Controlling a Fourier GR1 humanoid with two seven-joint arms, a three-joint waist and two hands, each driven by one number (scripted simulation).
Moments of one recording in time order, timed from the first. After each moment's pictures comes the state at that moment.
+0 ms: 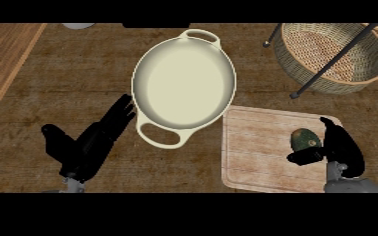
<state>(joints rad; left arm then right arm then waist) 0.01 0.22 -0.23 -1.69 0.32 -0.01 0.28 -0.05 -0.29 0.10 -1.56 0.68 0.02 1.03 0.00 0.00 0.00</state>
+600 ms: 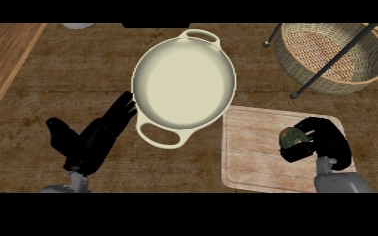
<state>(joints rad) -0.01 0.17 -0.18 -1.65 0.29 -0.06 0.29 -0.09 -0.24 0.08 -1.48 0.73 0.00 0.88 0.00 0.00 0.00</state>
